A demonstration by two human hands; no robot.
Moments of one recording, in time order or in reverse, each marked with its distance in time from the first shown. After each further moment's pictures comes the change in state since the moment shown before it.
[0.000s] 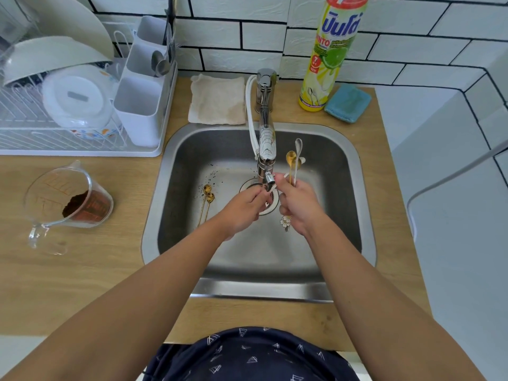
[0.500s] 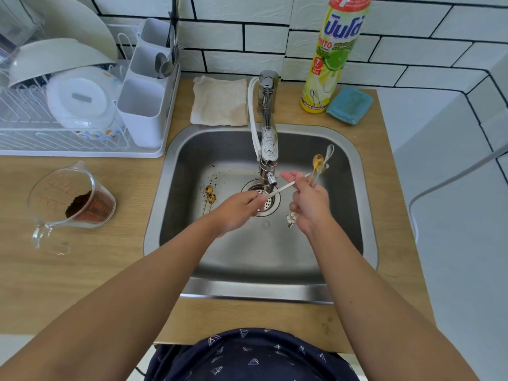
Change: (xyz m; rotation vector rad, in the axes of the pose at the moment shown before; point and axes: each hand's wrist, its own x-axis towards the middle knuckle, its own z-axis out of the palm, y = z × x) left_hand -0.003 0.004 -0.015 0.224 -0.032 -0.011; right_hand 0.008 0.003 -0.005 0.191 0.214 -0.008
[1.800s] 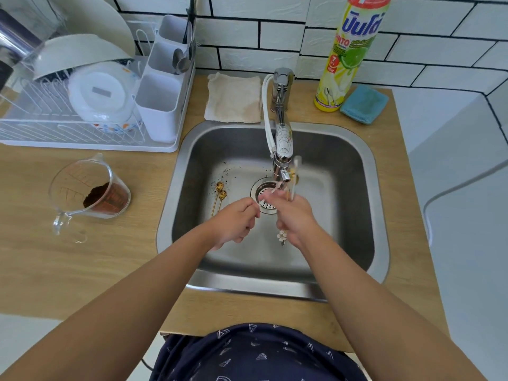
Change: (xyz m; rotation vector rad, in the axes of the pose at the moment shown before) left_hand -0.041 -0.012 -0.009 -0.256 -0.037 -0.222; right_hand -0.020 0.038 0.016 -0.317 -0.191 0.078
